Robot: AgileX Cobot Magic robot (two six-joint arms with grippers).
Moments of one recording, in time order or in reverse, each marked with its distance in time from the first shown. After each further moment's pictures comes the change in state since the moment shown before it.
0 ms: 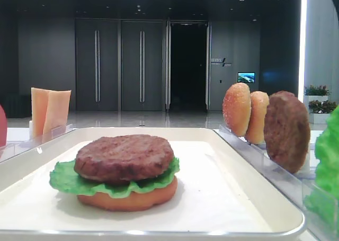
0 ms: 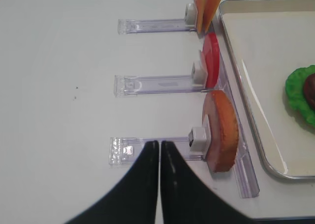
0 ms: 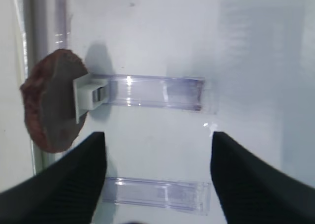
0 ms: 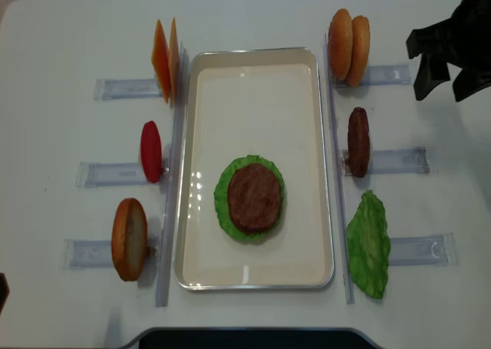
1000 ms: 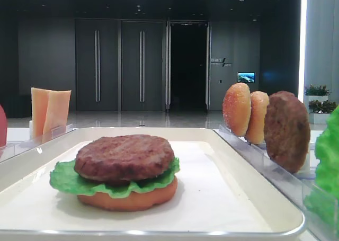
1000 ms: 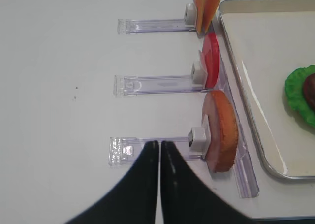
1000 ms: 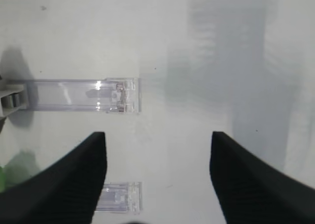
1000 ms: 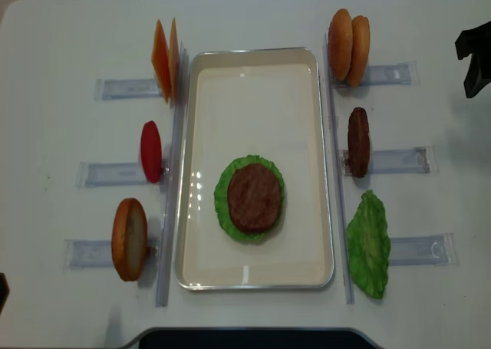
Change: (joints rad) left arm 0.000 0.000 0.000 -0.001 0.000 0.000; right arm -0.130 -0.001 0.000 -0.118 0.002 -0.085
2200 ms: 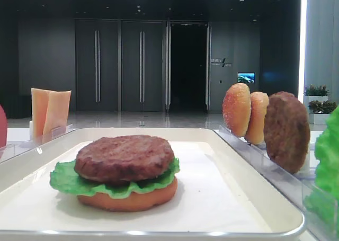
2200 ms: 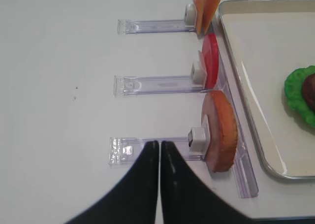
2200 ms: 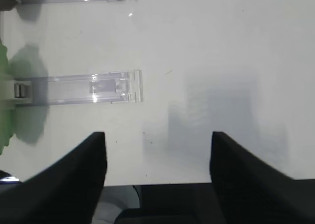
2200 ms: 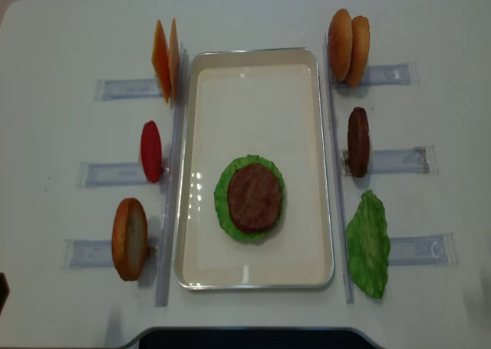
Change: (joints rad) left arm 0.000 0.000 0.000 0.000 0.000 -0.001; right arm 0.000 -0.995 0.655 -0.016 0.002 0.051
